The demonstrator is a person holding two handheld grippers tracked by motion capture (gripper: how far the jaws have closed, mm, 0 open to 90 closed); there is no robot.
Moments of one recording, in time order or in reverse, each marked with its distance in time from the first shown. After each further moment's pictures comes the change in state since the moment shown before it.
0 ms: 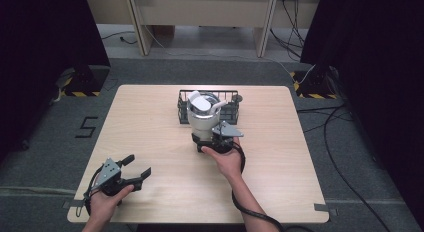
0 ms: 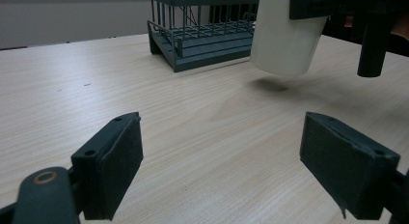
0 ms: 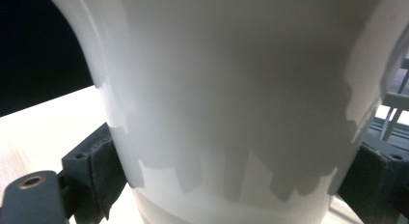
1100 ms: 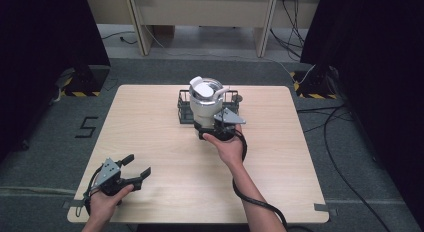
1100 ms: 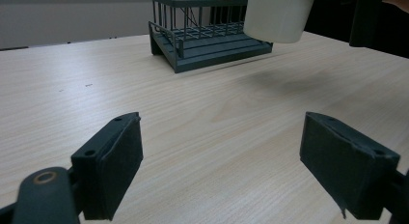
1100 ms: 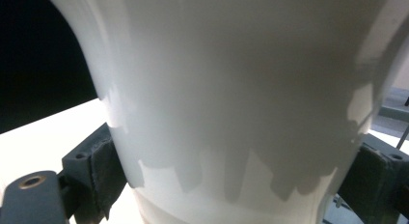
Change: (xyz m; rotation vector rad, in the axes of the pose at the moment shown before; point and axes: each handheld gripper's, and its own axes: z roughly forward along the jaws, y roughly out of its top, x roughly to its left) left arm 0.001 0.000 0.000 -0.007 0.003 -0.004; right arm -0.017 0.035 0.007 -0.024 -0.035 -0.018
